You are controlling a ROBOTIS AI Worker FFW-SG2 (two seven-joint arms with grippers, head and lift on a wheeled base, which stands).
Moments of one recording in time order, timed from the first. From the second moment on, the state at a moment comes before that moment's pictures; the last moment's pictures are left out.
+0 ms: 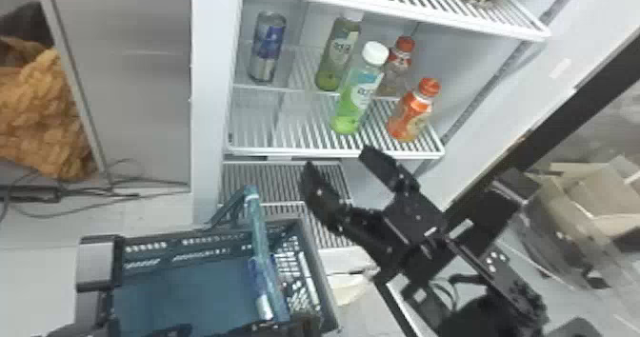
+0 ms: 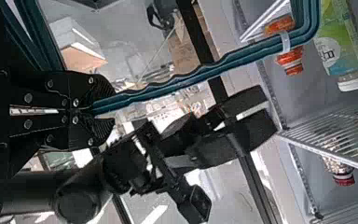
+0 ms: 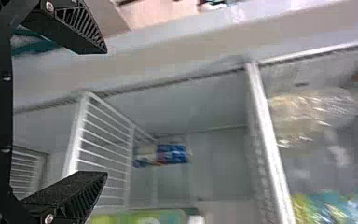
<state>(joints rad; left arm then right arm) 0.42 0.21 -0.17 -2.17 1.04 1.13 -0.63 0.74 -0.21 -0.11 -2.57 -0.35 0.38 0.27</state>
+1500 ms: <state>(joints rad) 0.39 0.21 -0.21 -2.15 1.03 1.13 -0.63 0.20 -0.23 0.12 -1.91 -0.28 0.00 0.20</state>
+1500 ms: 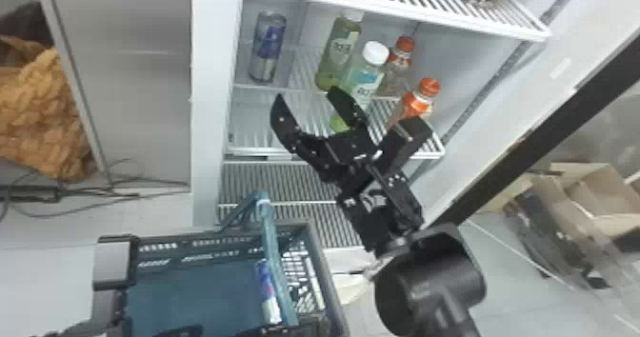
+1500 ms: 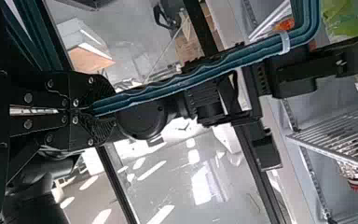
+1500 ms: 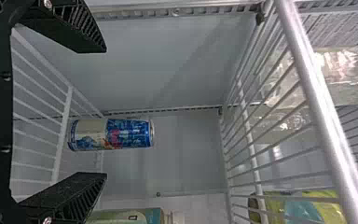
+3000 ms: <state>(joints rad) 0.36 0.22 -0.24 -2.12 1.04 1.12 -0.63 -0.18 -0.24 0.31 -1.53 -0.31 0.03 0.02</state>
